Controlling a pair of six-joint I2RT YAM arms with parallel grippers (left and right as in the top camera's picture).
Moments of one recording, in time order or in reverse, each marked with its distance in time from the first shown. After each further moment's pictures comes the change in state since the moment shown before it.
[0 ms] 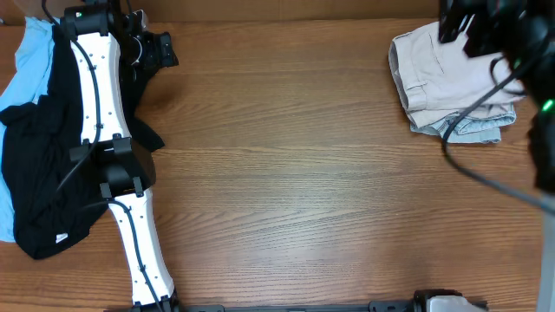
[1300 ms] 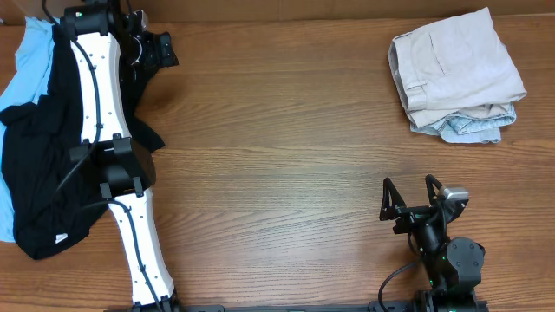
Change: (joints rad) left arm 0.000 0.000 0.000 0.000 0.000 0.000; right arm 0.000 -1.208 -1.816 0.635 0.045 0.242
